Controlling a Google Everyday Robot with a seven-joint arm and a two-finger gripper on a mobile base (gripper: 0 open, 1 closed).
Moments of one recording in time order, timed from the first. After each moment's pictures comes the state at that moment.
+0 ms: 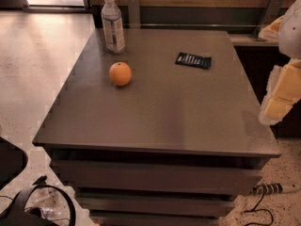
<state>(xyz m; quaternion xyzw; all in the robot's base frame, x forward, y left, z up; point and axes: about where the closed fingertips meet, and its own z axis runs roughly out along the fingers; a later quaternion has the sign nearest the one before) 0.438 -0.215 0.984 -0.60 0.78 -0.04 0.17</state>
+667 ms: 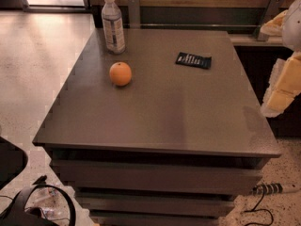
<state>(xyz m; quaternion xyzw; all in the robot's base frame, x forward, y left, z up) 0.453 -0.222 0.987 -0.60 0.77 -0.04 0.19</state>
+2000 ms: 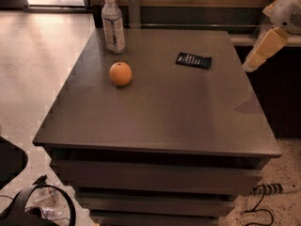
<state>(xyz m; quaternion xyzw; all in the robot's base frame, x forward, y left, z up) 0.609 -0.279 0.962 -0.52 0.81 -0.03 0.28</state>
